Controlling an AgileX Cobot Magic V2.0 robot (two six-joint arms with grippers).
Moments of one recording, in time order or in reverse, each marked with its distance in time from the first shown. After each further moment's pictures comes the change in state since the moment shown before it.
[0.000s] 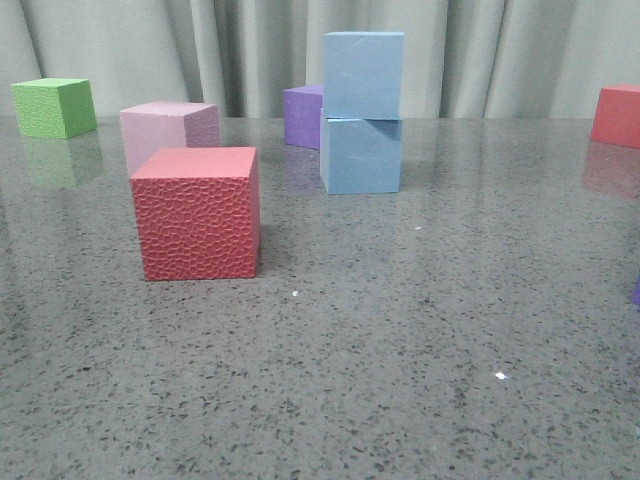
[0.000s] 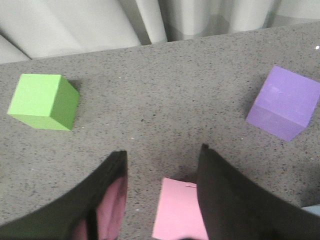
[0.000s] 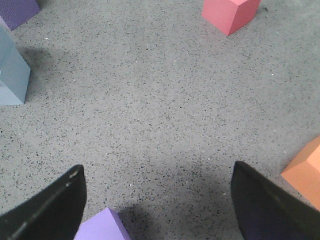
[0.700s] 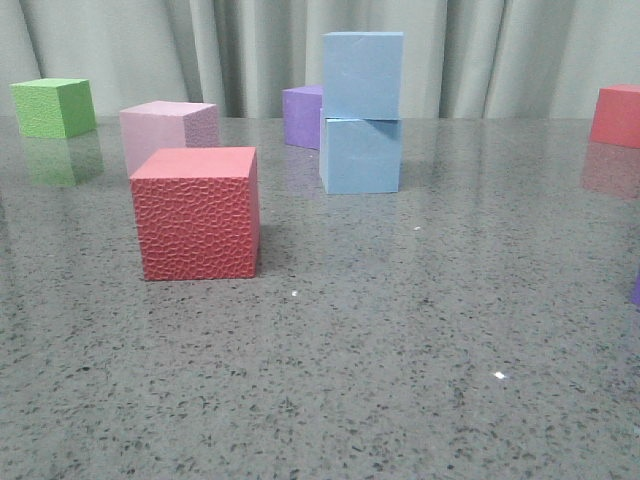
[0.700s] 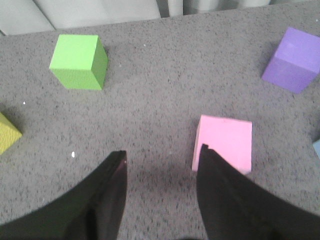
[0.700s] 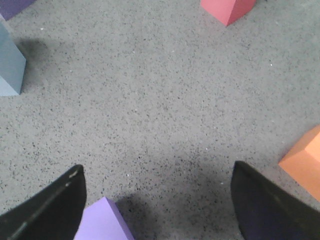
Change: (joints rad) left arm 0.150 -0.453 0.577 -0.163 -0.218 0.113; right arm 0.000 0.000 0.000 0.000 0.036 0.000
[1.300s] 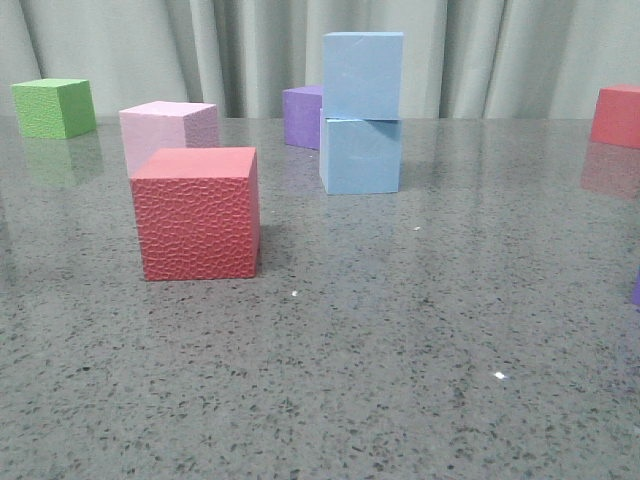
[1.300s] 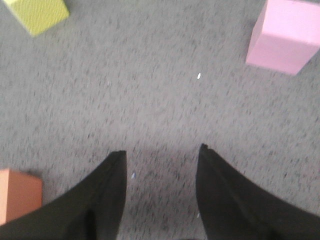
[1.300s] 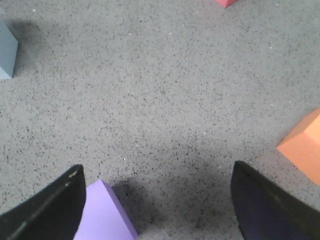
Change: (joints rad) left arm 0.000 -0.527 0.718 0.124 -0.129 -0.229; right arm 0.000 -0.023 0.029 0.000 0.031 0.000
